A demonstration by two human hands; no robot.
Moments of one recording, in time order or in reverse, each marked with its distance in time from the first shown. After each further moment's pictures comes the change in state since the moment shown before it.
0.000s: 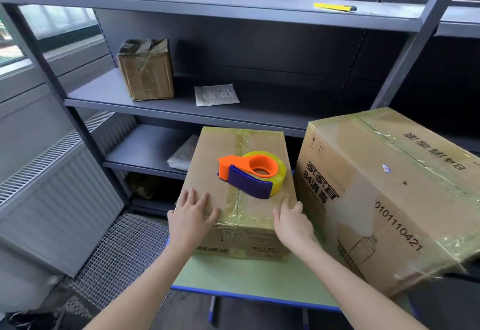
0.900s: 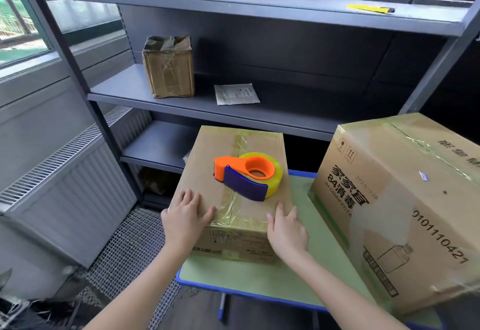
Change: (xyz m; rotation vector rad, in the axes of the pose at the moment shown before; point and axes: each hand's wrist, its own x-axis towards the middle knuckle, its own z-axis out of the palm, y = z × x) left_hand 0.005 -0.074 -0.002 0.023 0.249 -0.006; right_hand -0.019 -0.069 0.021 -0.019 0.030 -0.037
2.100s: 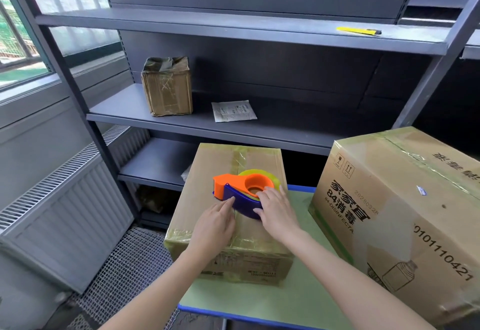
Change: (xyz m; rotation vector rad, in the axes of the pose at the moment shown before) left_hand 0.020 0.052 -0.020 -0.361 -0.156 0.321; right_hand 0.053 -0.021 -0.036 0.023 0.183 -0.445
